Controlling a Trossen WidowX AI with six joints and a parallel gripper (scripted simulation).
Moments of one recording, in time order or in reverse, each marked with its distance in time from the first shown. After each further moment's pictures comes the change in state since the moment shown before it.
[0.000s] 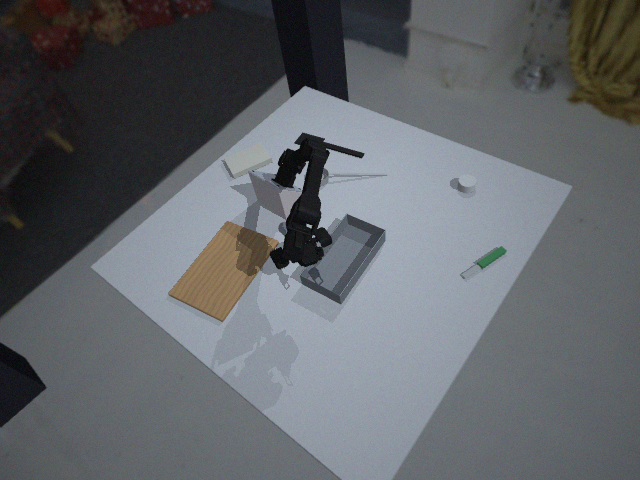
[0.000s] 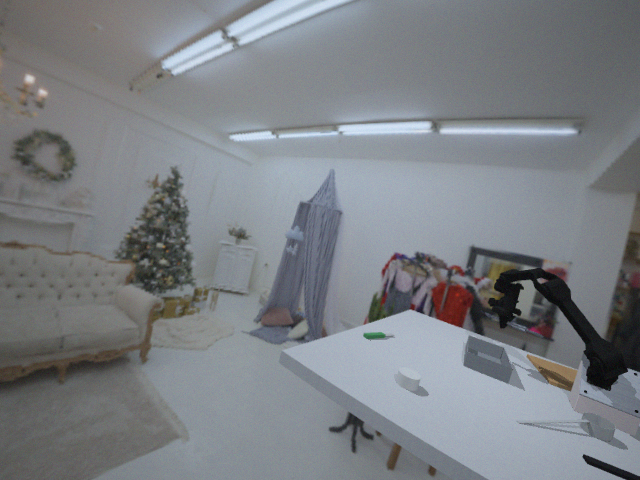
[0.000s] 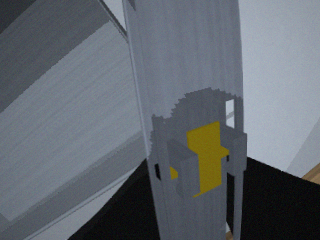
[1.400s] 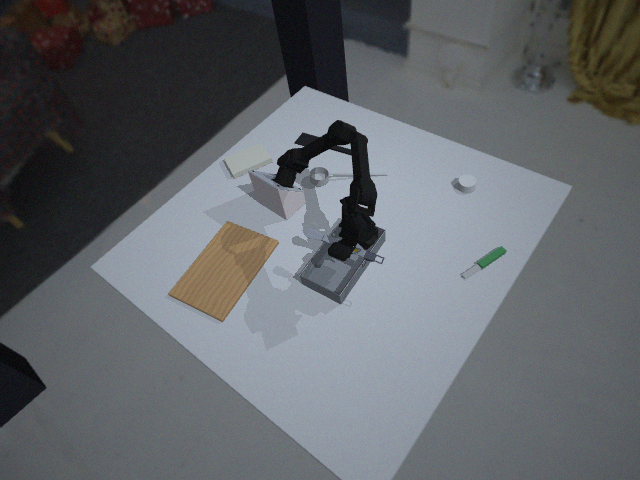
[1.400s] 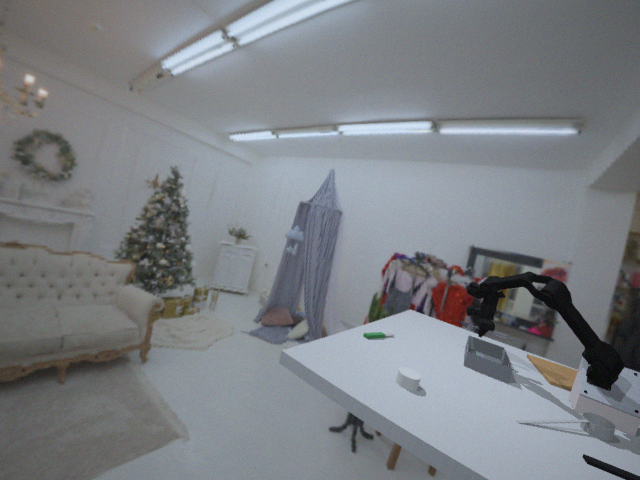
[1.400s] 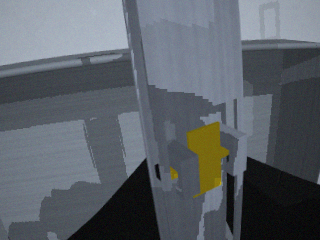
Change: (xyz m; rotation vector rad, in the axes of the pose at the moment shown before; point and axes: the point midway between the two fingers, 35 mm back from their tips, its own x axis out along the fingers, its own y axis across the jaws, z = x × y) arm 0.043 0.156 0.021 -0.545 -0.038 -0.133
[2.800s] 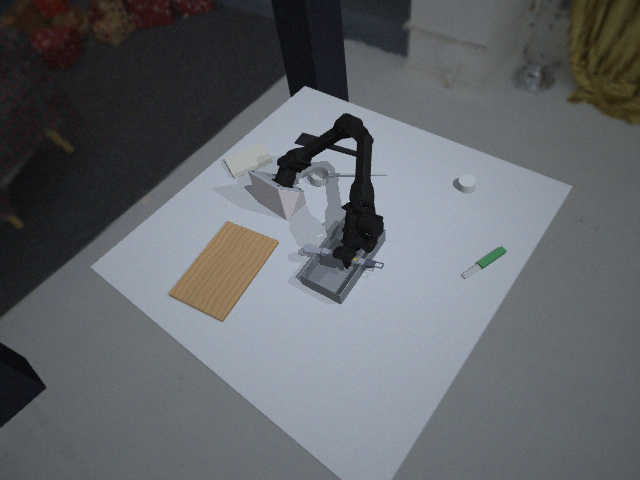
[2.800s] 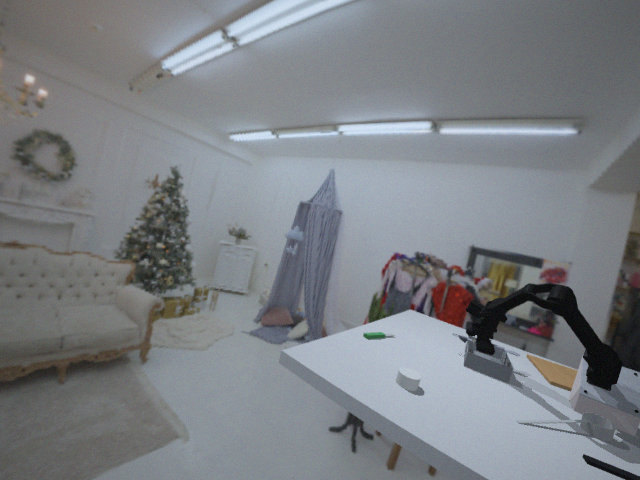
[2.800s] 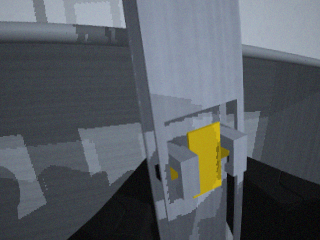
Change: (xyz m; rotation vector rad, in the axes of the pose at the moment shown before) arm 0.062 0.013 -0.007 -0.154 -0.045 -0.324
